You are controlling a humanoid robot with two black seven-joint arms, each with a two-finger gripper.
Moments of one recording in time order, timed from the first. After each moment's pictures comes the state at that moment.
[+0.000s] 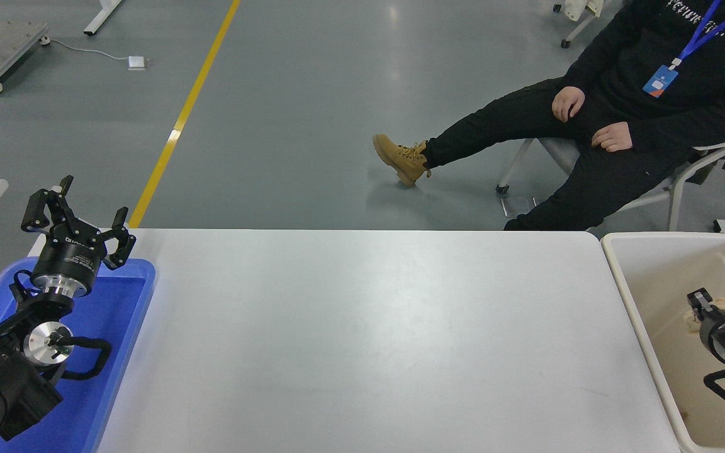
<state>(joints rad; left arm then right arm) -0.64 0.38 -0.67 -0.24 -0.08 -0.64 -0.64 0.72 -0.35 0.02 0.09 -0.41 -0.06 0.01</state>
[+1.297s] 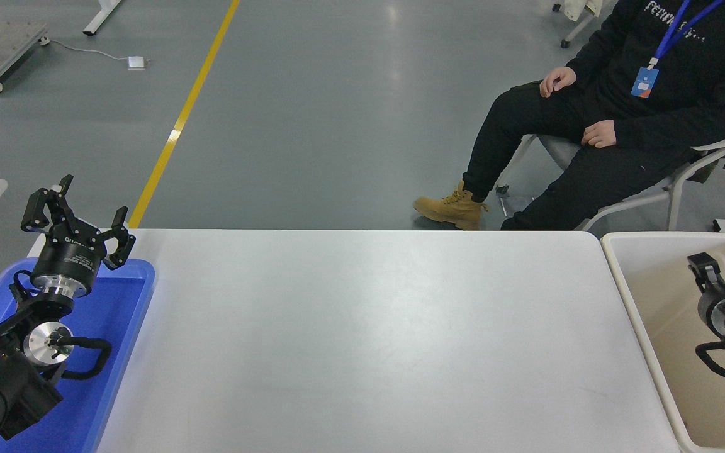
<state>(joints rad) -0.65 0.38 -0.67 -0.23 -0.08 -0.64 -0.64 0.77 -0.47 0.34 0.25 -0.39 -0.09 0.06</state>
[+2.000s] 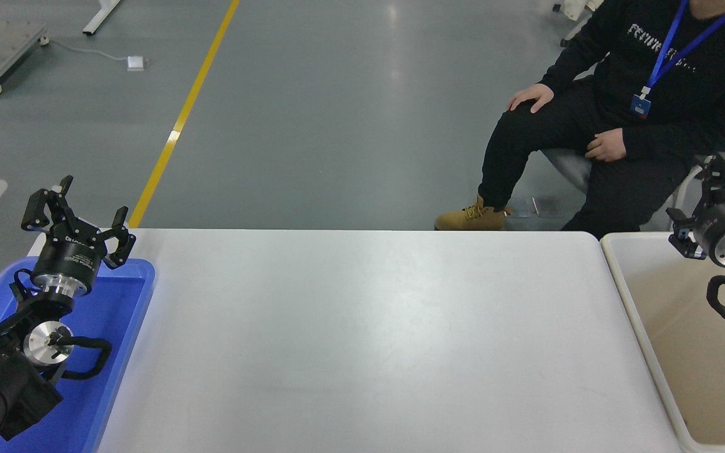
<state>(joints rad) -0.65 0.38 -0.67 -0.23 -0.08 -0.64 -0.64 0.55 -0.55 1.03 0.95 -0.39 -0.08 0.11</state>
